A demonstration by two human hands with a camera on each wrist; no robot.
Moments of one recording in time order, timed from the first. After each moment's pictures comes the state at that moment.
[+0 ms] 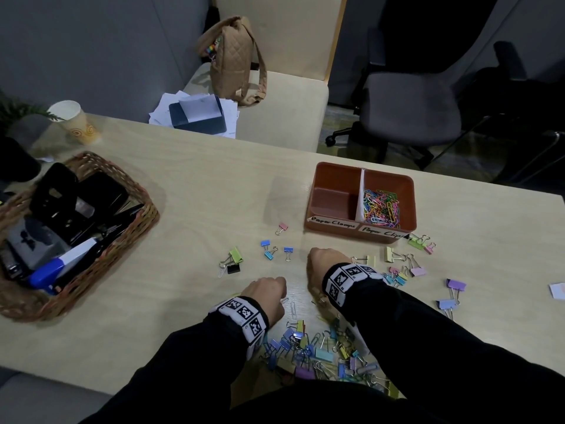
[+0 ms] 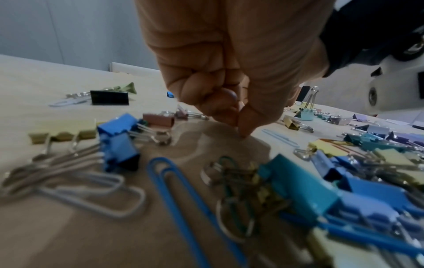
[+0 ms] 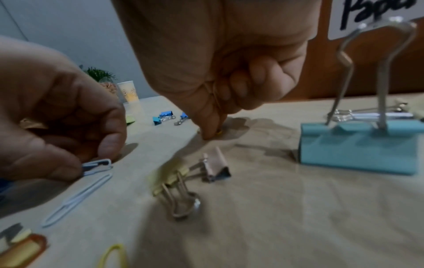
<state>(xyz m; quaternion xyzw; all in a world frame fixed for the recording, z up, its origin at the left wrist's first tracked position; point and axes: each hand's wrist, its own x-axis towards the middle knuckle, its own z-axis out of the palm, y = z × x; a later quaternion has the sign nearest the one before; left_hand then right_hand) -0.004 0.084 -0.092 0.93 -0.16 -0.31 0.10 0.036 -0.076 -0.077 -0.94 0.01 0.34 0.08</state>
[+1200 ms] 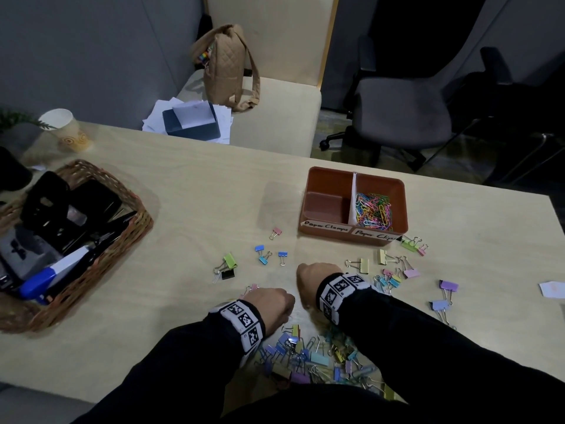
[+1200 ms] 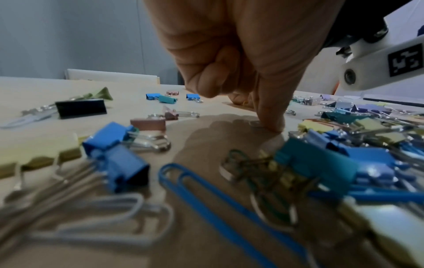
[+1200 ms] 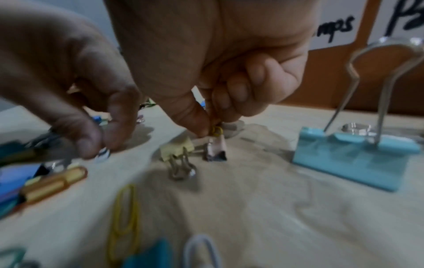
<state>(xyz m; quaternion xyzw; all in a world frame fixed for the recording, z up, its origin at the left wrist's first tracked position) -0.003 0.079 -0.090 0.88 -0.33 -0.33 0.05 0.020 -0.072 -0.078 -0.93 -0.09 0.35 0.01</state>
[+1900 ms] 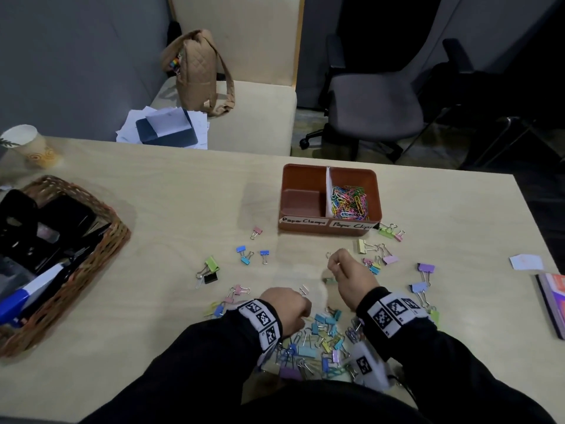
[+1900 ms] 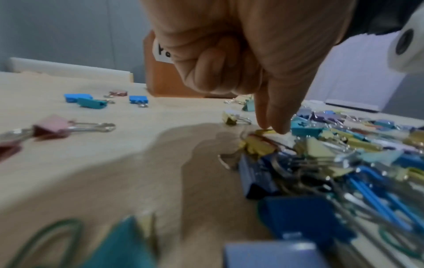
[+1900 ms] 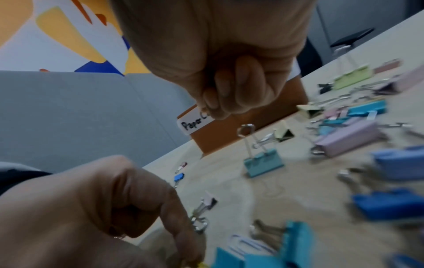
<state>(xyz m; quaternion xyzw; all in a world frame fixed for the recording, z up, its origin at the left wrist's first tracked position) -0.013 0.026 -0.083 0.85 -0.40 -0.32 0.03 -0.039 -0.147 -0.061 -0.91 0.16 0.14 0.36</state>
